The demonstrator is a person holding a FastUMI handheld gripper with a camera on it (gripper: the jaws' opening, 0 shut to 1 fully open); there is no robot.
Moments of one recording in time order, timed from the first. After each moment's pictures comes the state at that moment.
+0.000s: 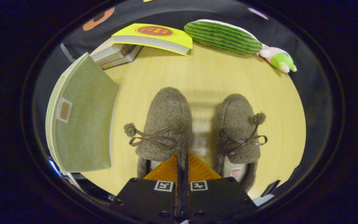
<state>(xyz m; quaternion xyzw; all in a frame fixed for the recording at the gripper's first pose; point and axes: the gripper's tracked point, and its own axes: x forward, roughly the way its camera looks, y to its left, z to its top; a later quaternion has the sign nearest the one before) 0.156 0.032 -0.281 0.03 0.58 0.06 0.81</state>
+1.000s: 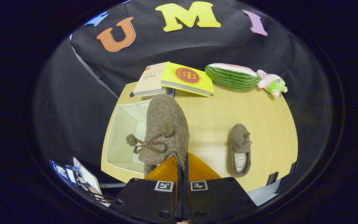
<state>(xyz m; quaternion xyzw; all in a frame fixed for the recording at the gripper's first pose) 0.127 0.122 -0.072 0.08 0.48 0.10 0.87</state>
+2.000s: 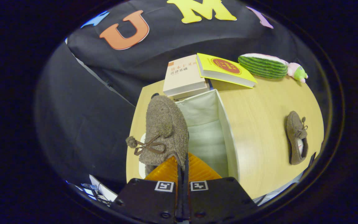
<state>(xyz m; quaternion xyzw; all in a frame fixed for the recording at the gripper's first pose) 0.170 0.313 -0.141 0.15 0.47 0.11 0.86</state>
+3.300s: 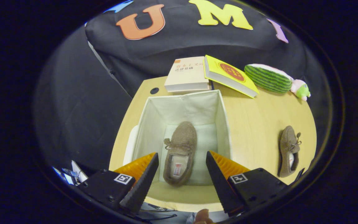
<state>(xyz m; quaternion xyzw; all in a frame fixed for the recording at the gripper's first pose) 0.160 0.289 -0.147 0.07 0.46 0.12 0.88</state>
